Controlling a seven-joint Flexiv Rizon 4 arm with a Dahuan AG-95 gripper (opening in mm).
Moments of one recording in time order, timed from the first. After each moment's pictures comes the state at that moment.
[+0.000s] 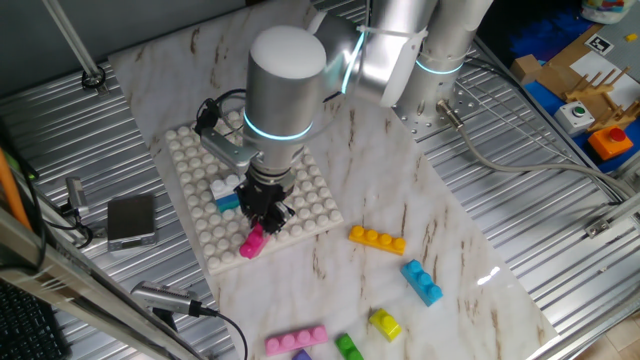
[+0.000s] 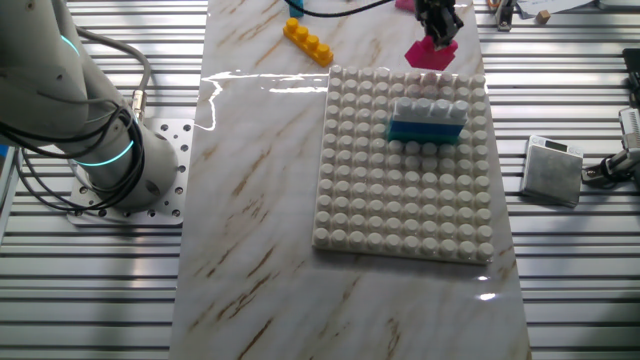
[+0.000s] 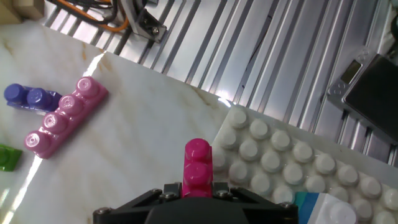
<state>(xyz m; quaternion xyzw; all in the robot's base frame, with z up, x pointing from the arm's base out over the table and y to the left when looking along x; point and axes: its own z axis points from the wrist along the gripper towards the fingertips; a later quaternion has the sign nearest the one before) 0.564 0.202 0.138 -0.21 0.97 0.01 0.12</state>
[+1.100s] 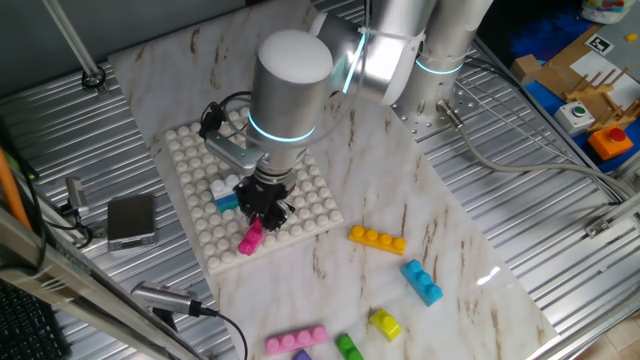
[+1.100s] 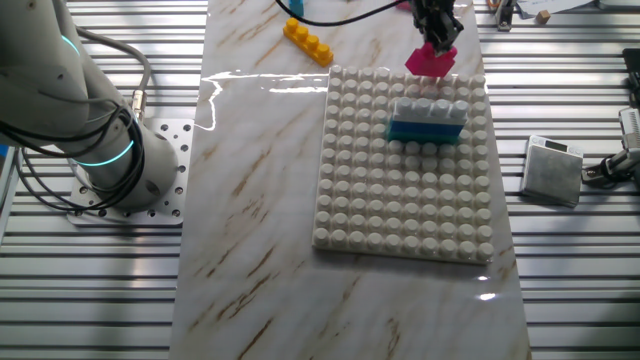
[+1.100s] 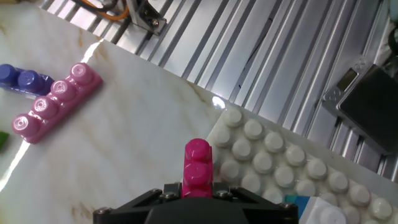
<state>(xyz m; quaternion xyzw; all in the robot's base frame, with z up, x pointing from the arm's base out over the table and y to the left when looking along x) 0.563 0.192 0.132 -0.24 0.96 0.00 0.13</state>
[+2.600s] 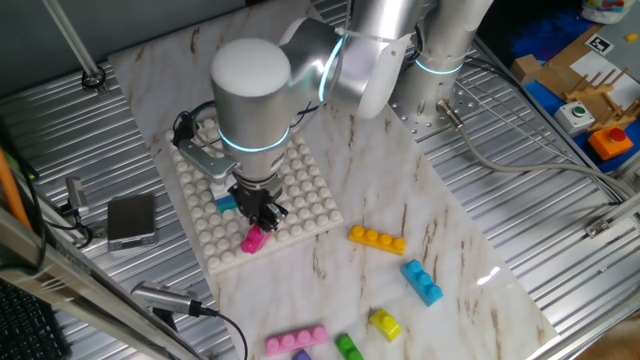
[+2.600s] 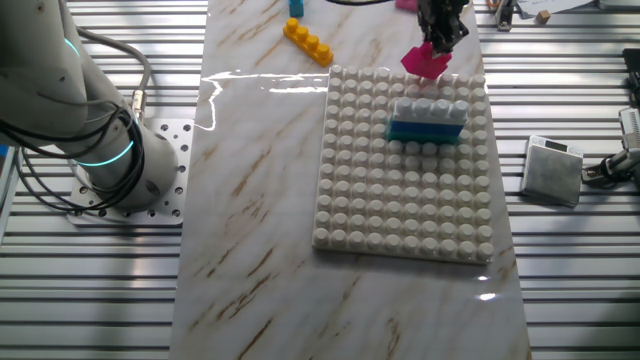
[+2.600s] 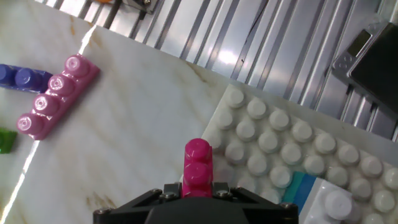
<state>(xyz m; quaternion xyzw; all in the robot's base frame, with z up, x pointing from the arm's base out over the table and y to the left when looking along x) 0.563 0.182 0.139 -0.19 0.98 0.01 0.09</state>
